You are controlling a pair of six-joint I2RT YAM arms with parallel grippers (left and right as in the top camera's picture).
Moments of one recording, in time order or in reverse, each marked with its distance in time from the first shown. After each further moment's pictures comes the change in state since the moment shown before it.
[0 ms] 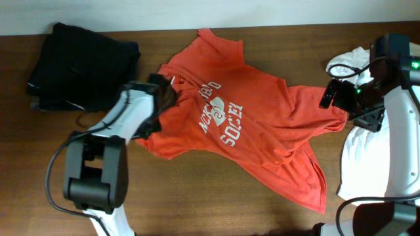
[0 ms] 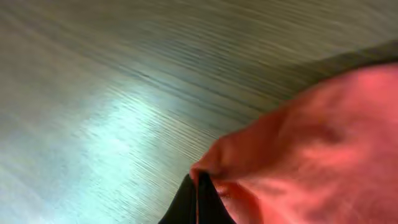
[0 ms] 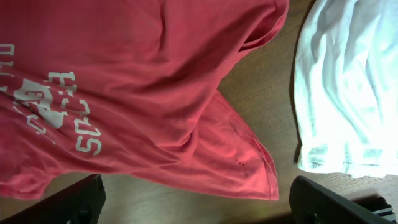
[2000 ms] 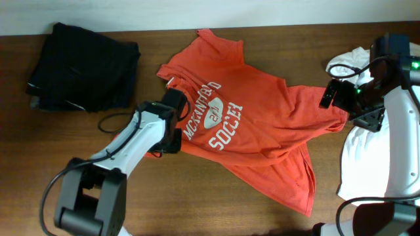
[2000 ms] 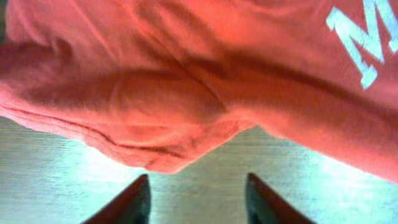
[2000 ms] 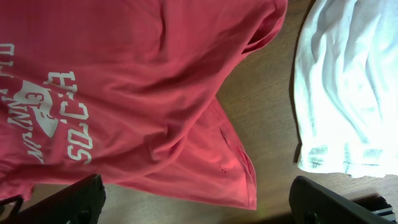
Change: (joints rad) left arm -0.164 -0.207 -0.199 0.089 0.241 0.248; right arm 0.000 0.000 0.000 0.000 0.000 0.000
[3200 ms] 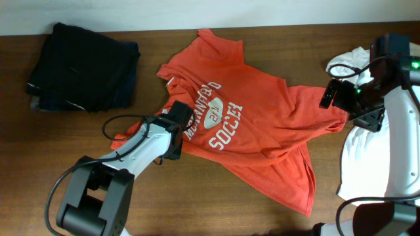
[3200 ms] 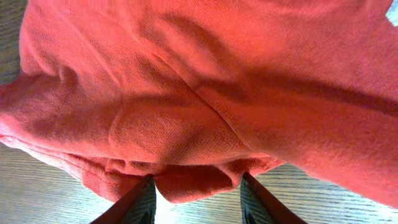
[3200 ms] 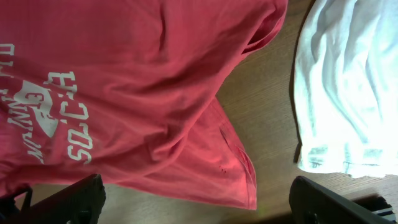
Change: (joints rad) left arm -0.053 -0.002 -0.155 0.215 -0.166 0.054; right arm 0.000 0.000 0.000 0.000 0.000 0.000
